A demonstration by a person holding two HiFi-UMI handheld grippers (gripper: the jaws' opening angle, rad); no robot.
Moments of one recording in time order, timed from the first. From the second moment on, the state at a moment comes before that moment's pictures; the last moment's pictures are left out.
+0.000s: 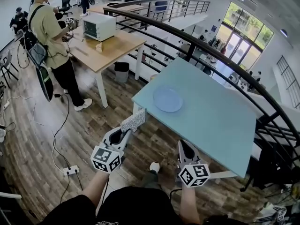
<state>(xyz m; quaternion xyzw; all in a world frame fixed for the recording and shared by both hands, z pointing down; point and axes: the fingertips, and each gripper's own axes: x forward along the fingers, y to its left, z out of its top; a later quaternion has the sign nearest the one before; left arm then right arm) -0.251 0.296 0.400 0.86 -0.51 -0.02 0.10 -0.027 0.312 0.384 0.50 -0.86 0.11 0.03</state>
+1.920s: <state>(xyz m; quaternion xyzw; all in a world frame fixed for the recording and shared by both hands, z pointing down) -0.097 -0.025 0.463 0.81 -0.55 0.04 0.20 0.098 -0.048 0.471 0.40 -0.89 0.22 0.09</state>
